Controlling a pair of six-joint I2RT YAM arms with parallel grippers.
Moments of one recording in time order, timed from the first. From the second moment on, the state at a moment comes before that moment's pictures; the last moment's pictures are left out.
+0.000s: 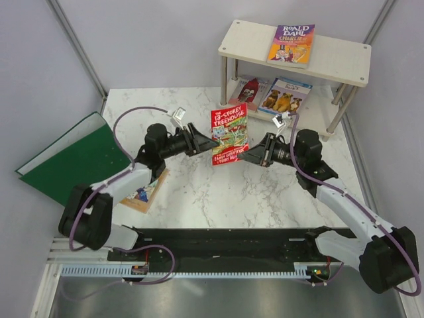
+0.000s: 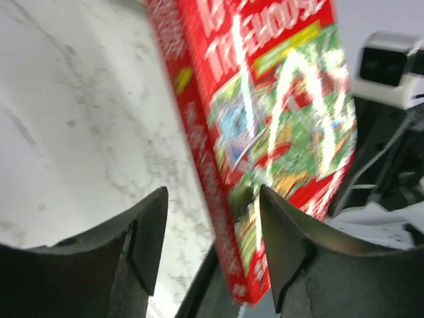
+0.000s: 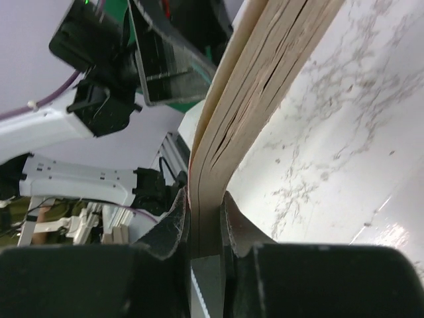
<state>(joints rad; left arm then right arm) -0.40 1.47 0.75 0.64 0.73 -0.95 0.38 1.07 0.65 0.26 -0.76 0.84</state>
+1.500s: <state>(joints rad) -0.40 0.74 0.40 -0.01 0.33 -0.65 -0.15 1.91 2.03 -0.15 -0.81 0.87</state>
